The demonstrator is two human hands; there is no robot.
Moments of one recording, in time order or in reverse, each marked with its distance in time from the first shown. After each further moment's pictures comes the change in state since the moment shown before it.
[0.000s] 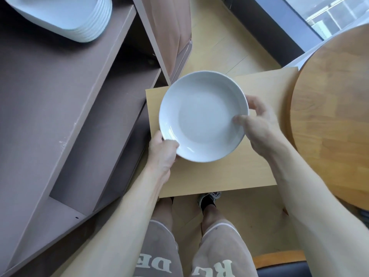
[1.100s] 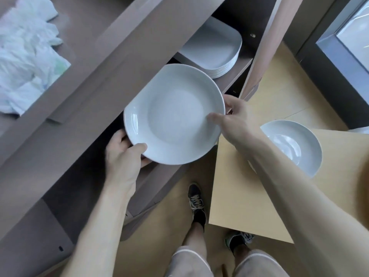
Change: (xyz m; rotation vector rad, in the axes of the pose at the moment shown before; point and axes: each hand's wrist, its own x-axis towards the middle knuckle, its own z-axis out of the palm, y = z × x) left_hand -0.039 0.064 -0.246 -0.249 0.442 0.324; right_hand -0.052 -0.125 0.238 -0.144 -0.438 -0.348
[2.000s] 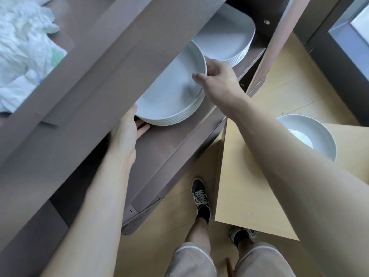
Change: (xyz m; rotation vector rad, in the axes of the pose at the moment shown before) left_hand 0.053 0.024 0.019 -0.121 0.039 -0.014; right_hand 0.073 -0.025 0.043 0.003 -0.074 -0.100
